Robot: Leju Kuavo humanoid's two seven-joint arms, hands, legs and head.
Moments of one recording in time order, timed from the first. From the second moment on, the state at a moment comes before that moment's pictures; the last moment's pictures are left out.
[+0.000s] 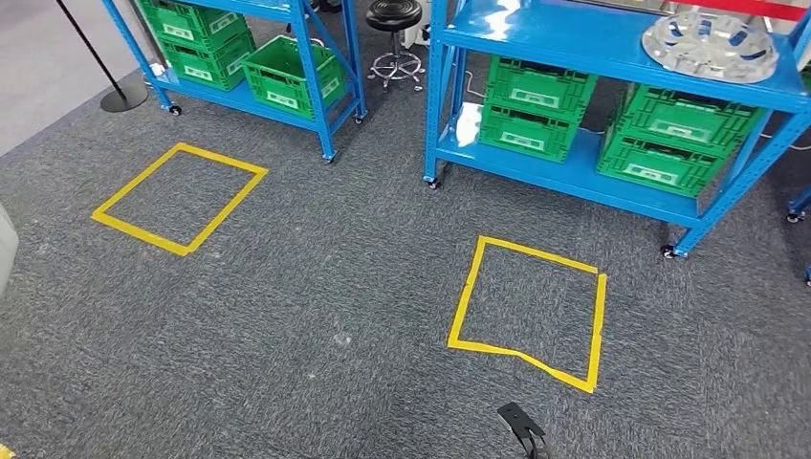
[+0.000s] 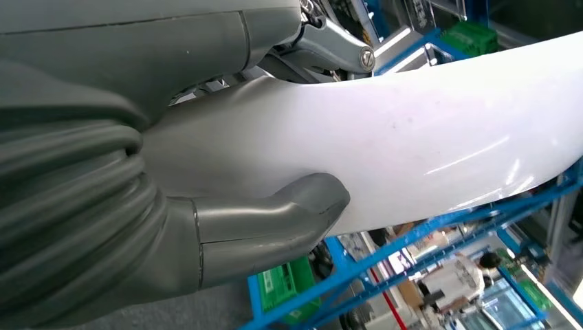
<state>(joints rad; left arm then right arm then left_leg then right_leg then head) -0.42 0.32 -0.11 -1.45 -0.18 0.11 -0.50 -0.05 0.06 -1.02 -0.19 1.02 0.51 0.00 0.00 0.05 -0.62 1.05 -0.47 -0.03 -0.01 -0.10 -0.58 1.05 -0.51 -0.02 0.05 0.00</state>
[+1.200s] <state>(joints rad) -0.42 0.31 -0.06 -1.47 -0.23 0.08 -0.48 -0.06 0.08 -1.00 -0.19 1.09 0.51 0.02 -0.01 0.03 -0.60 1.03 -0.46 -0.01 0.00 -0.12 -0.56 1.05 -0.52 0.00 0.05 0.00</state>
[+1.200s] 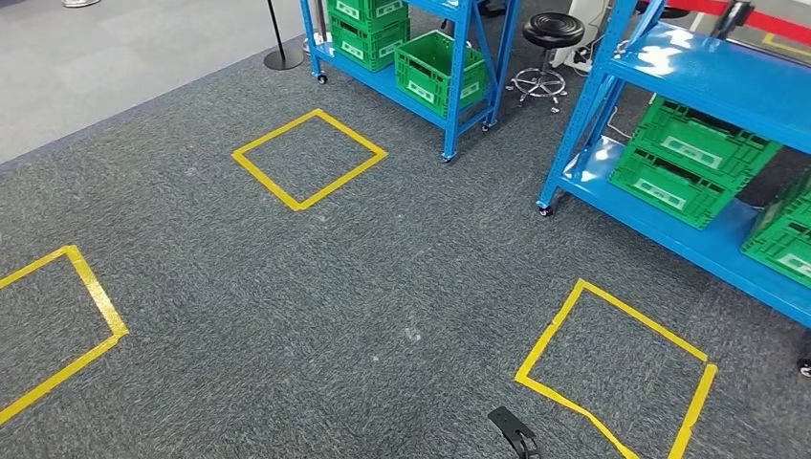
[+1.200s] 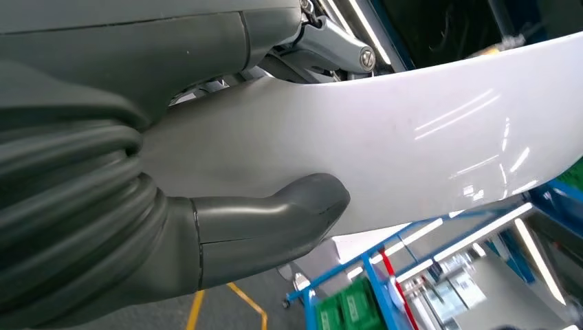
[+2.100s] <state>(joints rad) -0.49 0.27 -0.08 -1.37 -0.19 0.12 -0.52 -0.06 0.07 -0.99 -0.19 1.09 0.51 -0.02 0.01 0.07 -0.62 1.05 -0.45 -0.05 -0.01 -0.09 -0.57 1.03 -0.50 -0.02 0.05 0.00</state>
